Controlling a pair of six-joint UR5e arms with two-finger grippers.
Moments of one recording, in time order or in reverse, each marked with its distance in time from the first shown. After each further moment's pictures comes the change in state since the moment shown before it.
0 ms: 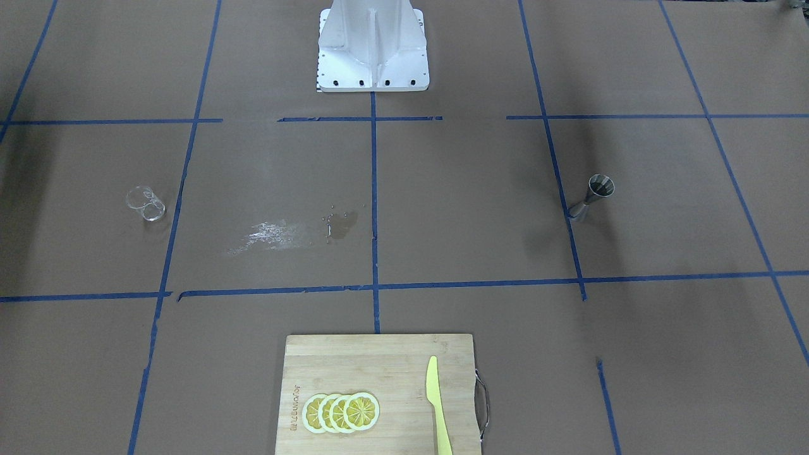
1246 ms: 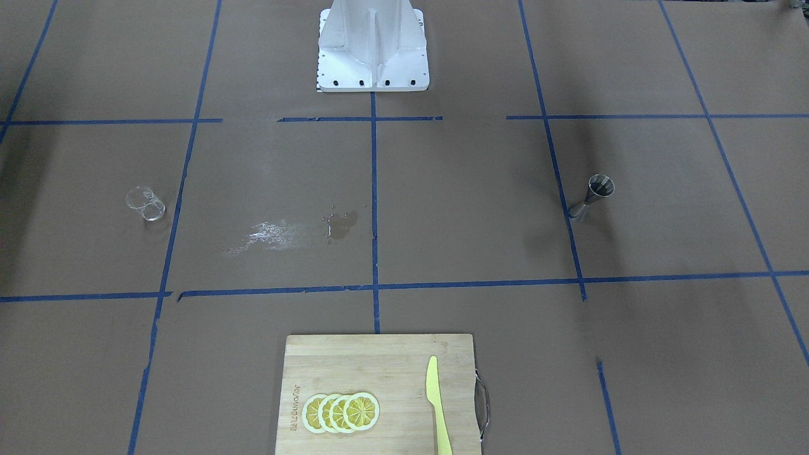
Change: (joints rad) left arm 0.000 0.000 -0.005 -0.007 0.000 0.003; right arm 0.011 -0.009 -0.027 0.072 -0.058 0.009
